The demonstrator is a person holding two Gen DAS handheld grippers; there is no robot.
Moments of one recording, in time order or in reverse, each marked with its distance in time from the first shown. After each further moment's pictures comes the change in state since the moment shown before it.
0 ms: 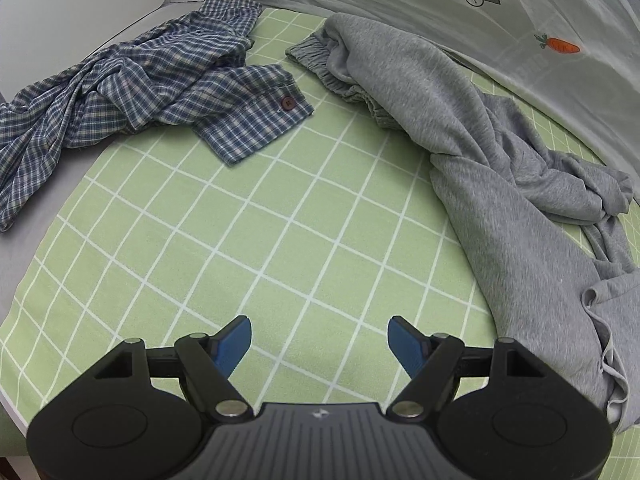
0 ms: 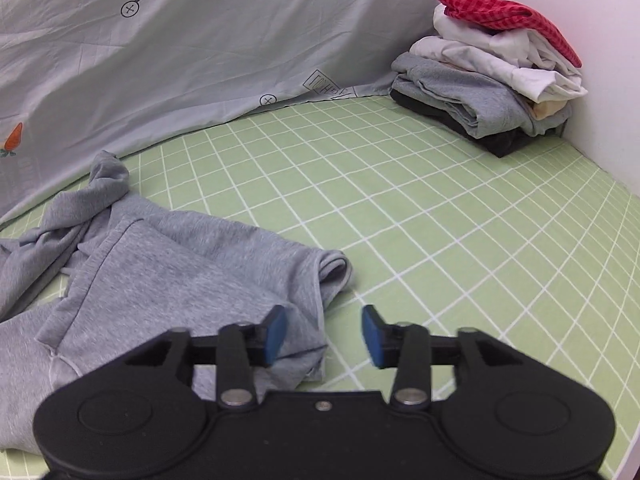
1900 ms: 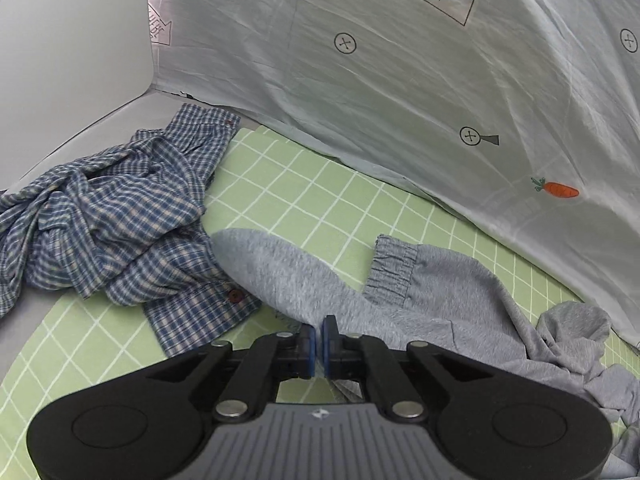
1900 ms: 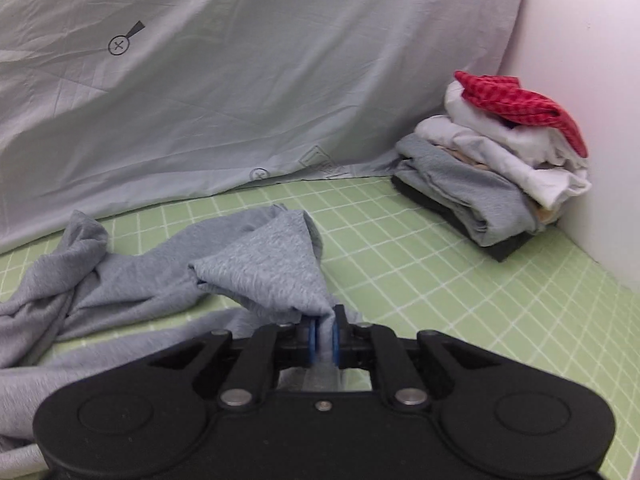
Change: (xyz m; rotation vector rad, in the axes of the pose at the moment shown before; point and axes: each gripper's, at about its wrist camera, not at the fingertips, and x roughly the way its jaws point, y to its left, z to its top) left arm -0.024 -0.018 0.096 -0.081 -0.238 -0.063; right arm 0.025 0.006 0.066 -0.104 -0.142 -0.145
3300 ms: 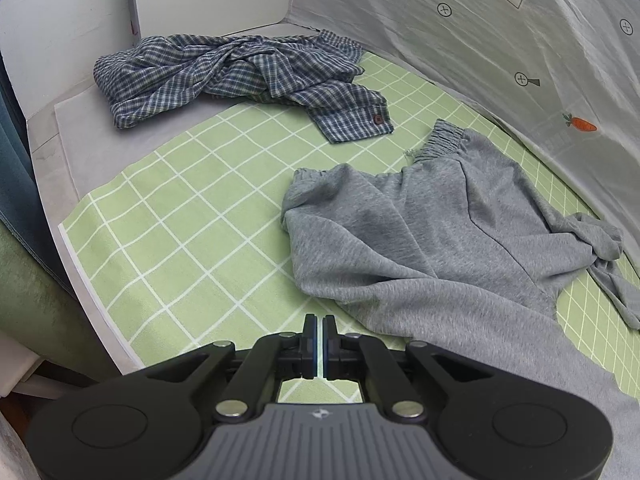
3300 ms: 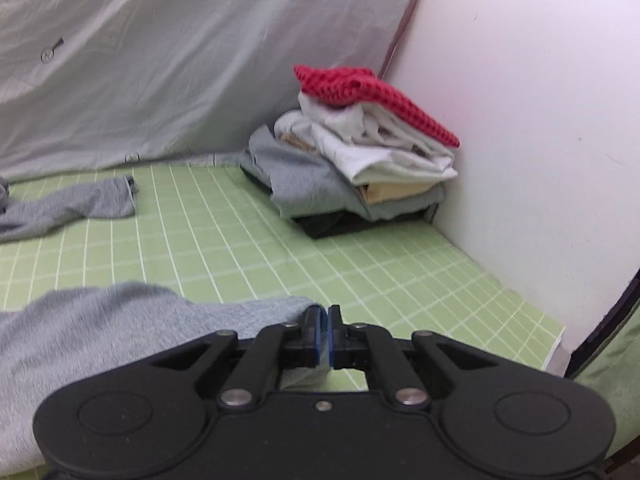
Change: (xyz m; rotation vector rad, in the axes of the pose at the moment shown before) left arm -0.113 0.059 -0.188 -0.132 0.068 0.136; right arm -0.033 -0.194 -0.051 -0.079 -0.005 -0.101
